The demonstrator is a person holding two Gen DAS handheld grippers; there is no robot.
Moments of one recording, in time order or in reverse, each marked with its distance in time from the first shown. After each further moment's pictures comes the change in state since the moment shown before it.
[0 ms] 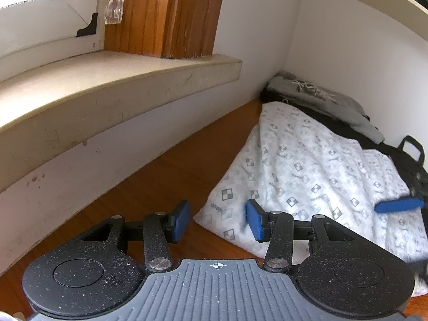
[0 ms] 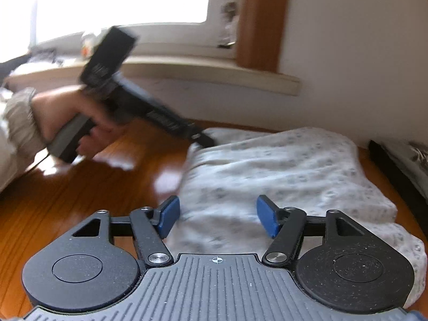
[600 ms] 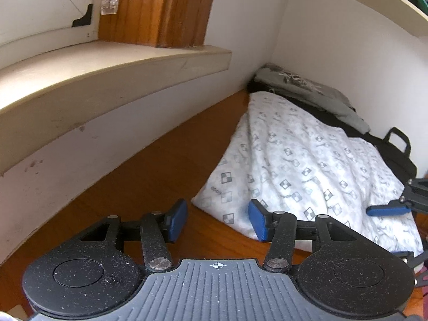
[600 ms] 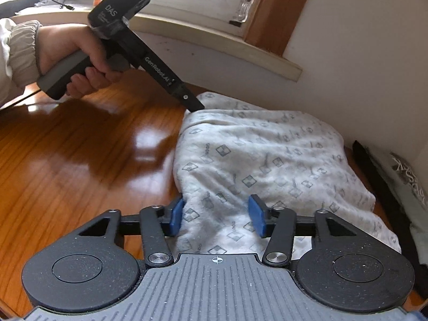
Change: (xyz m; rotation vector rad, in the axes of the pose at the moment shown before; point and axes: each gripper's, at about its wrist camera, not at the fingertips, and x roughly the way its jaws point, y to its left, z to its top) left arm -0.005 0.002 -0.007 0.015 0.026 -0.077; right arm -0.005 0.015 -0.028 -0.146 0.063 -0.131
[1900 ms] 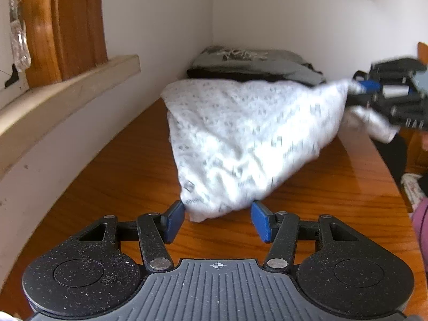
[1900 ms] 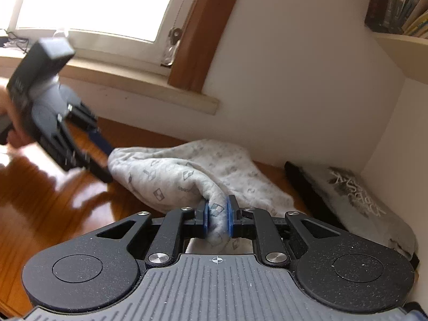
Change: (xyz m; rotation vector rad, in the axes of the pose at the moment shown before) left arm -0.014 -0.093 -0.034 0.299 0.052 0.002; right arm -0.041 -0.082 -0.011 0.091 -0.166 -0.161
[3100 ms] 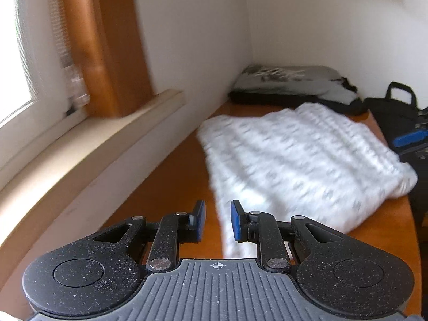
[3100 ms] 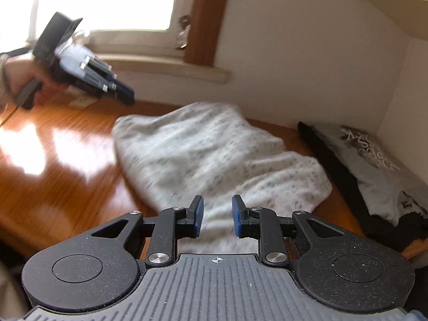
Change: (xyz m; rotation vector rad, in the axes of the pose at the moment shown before) left arm -0.057 -0.039 0.027 -0.032 -0.037 0.182; right arm -0.038 -0.025 -0.044 0.123 0.087 0.149
